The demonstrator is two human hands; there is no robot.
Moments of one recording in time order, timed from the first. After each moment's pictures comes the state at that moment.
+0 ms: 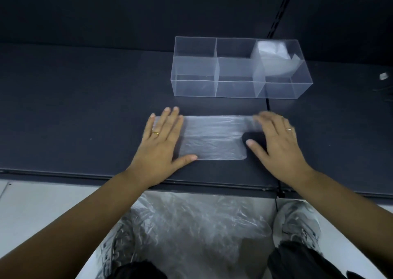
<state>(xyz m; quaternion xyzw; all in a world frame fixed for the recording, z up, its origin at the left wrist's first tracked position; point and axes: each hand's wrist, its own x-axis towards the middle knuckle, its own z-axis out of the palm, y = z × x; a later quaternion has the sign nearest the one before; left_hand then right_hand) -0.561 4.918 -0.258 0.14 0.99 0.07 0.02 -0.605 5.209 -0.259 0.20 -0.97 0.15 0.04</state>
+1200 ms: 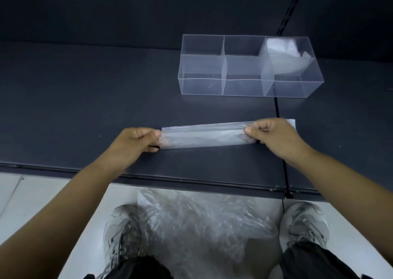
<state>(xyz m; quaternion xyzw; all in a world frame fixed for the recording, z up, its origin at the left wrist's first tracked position) -0.557 4.868 -0.239 -0.19 0.77 0.59 0.11 -0.628 5.186 -0.241 0.05 -0.84 0.50 -0.20</state>
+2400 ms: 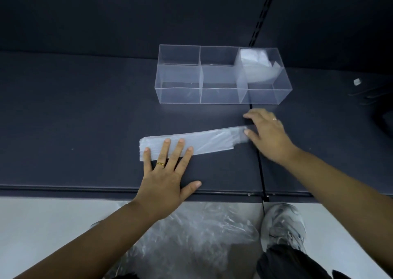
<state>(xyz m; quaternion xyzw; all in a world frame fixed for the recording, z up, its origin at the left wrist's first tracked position) -0.526 4.967 -0.275 0.12 0.99 0.01 0.10 -0.651 5.229 -0.258 0.13 -0.97 0.18 -0.04</state>
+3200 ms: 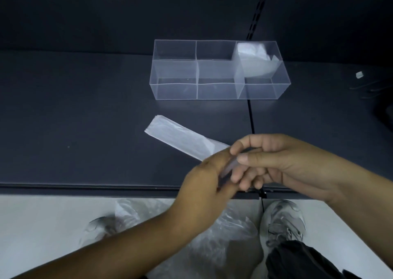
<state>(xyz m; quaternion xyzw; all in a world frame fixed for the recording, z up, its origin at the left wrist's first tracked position) -0.516 5.046 -0.214 0.11 0.83 0.55 0.04 -0.575 5.211 -0.143 0.01 -0.64 0.62 -0.45</state>
